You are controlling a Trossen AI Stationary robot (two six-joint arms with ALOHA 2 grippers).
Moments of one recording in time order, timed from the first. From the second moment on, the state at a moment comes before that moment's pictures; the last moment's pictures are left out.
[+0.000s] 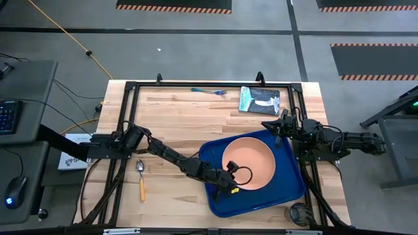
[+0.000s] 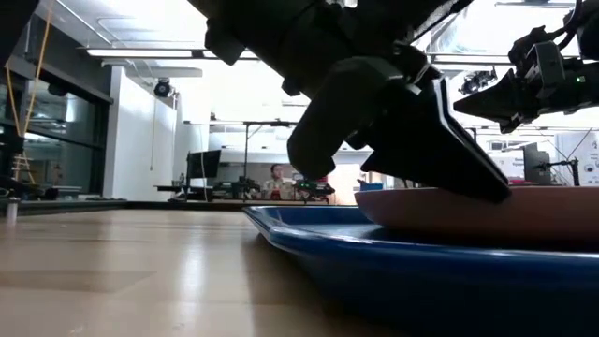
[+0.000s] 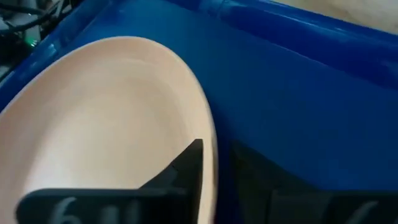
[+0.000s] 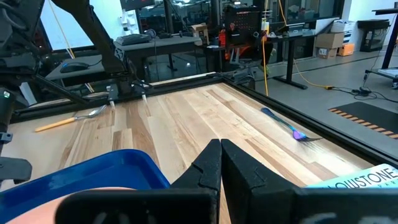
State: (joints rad) left arm -0.35 2.23 1.49 0.08 -0.10 0.42; right arm -0.11 0.11 0.01 0.05 0.22 0.10
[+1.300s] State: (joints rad) left arm -0.32 2.23 1.49 -0.03 -0.20 0.34; right arm -0.11 0.11 0.01 0.05 0.22 0.10
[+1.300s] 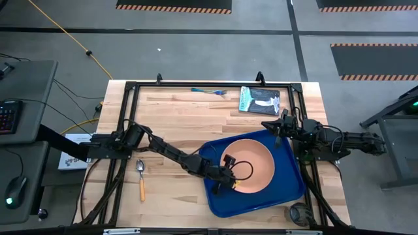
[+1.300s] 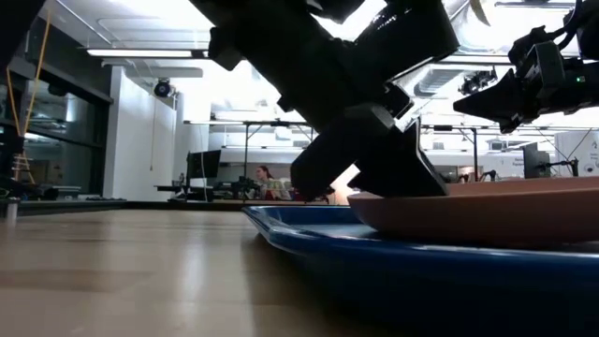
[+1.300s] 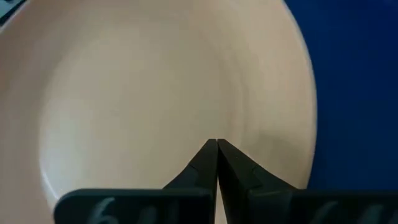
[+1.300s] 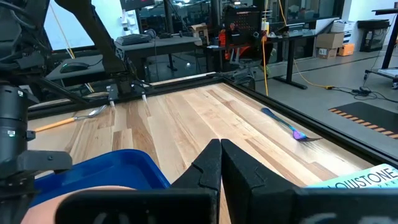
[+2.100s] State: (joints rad) left arm -0.24 2.03 1.52 -0.15 -0.41 0.43; right arm -0.11 0.11 0.01 0.05 0.22 0.10
